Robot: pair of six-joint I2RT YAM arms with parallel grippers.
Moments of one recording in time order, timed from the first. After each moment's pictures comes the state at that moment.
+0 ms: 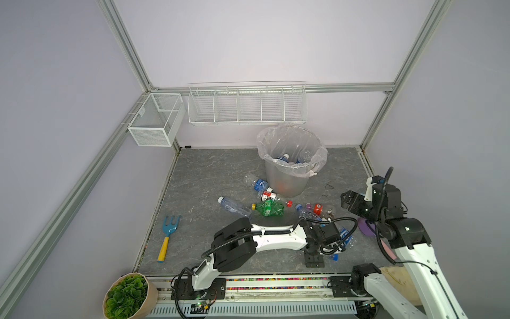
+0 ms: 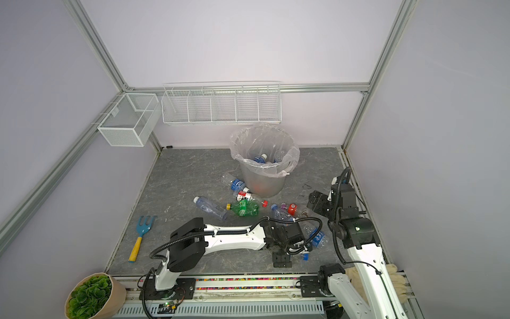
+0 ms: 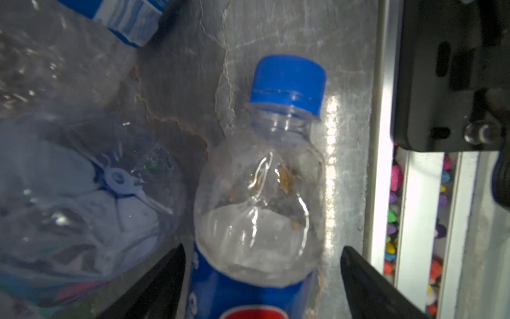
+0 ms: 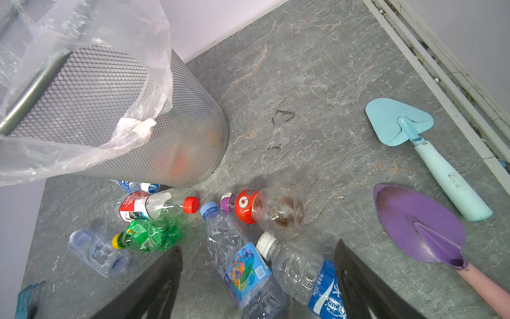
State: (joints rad) left arm -1.39 2.10 1.60 -0.73 0.03 0.29; right arm 0.15 0.77 0.94 -0.87 0.04 0.52
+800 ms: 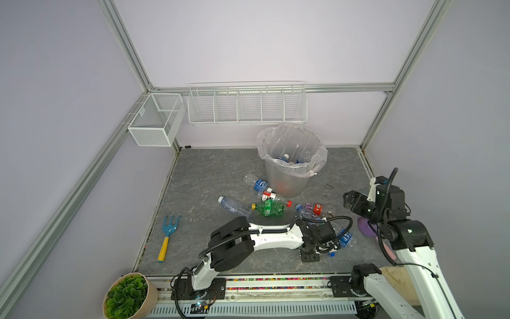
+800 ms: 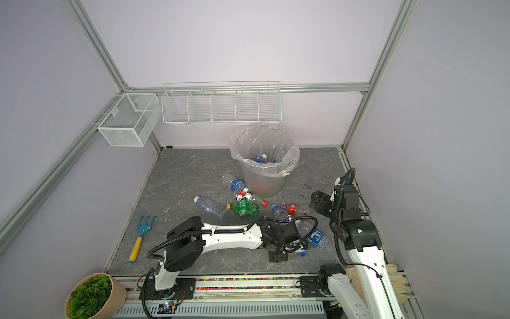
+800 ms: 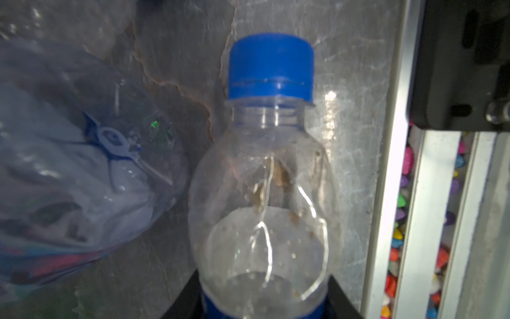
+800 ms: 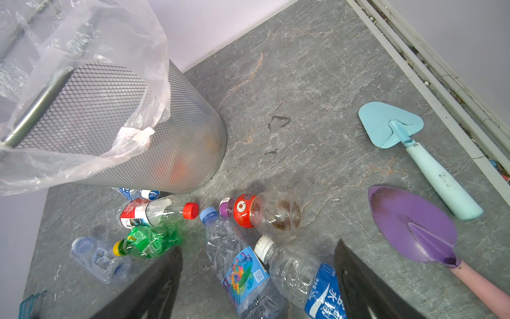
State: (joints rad) left arm -1.37 2.07 1.53 -0.72 0.04 0.25; right arm 0.12 0.76 0.94 -0.87 0.02 0.52
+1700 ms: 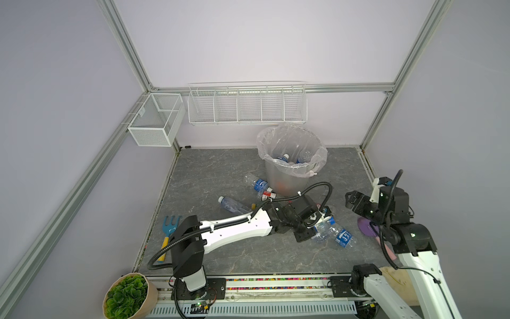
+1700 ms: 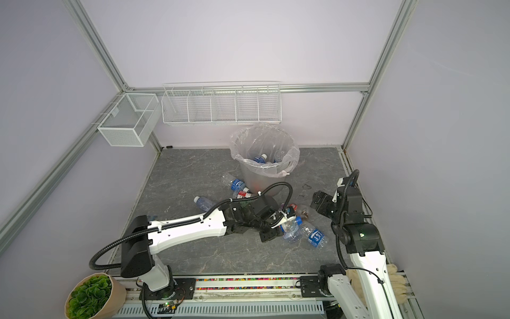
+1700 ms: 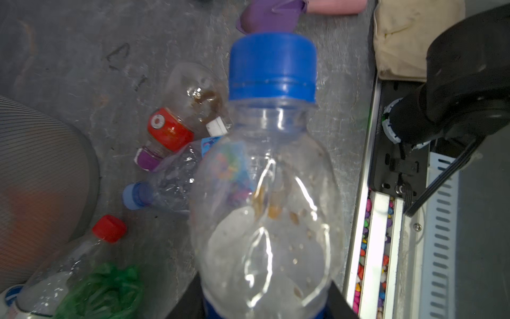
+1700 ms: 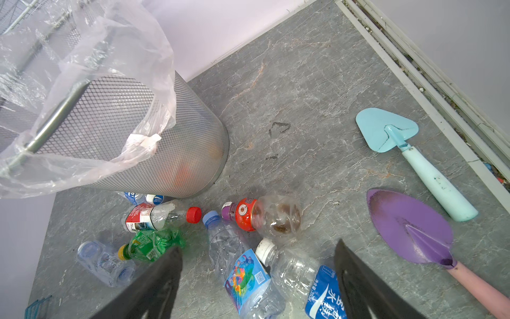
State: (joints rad) left arm -1.22 1.66 1.38 -0.55 0.09 0.11; right arm 0.10 0.72 0.94 -0.87 0.02 0.52
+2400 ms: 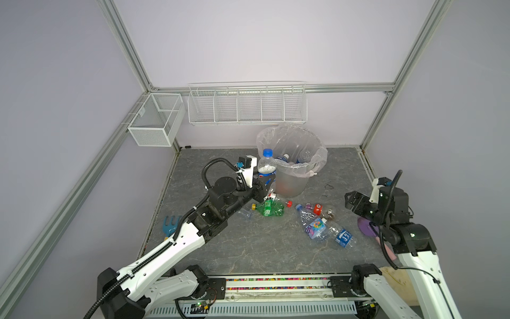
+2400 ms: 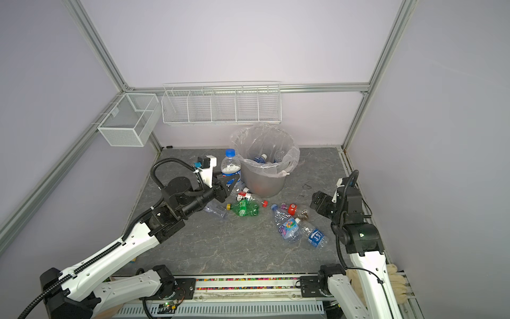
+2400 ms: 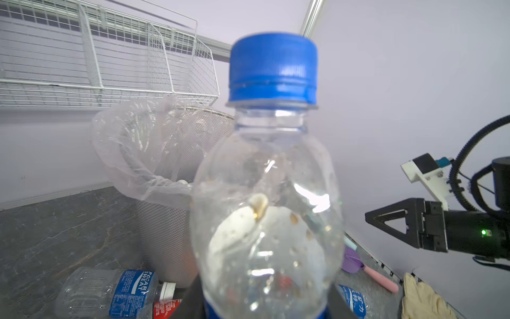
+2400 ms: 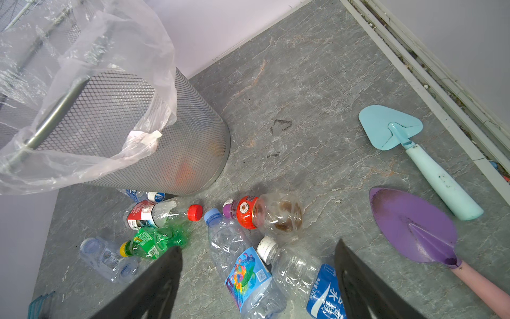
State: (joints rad) left arm -0.80 1.04 0.93 0.09 0.03 -0.32; right arm 0.10 0.72 0.94 -0.87 0.01 0.52
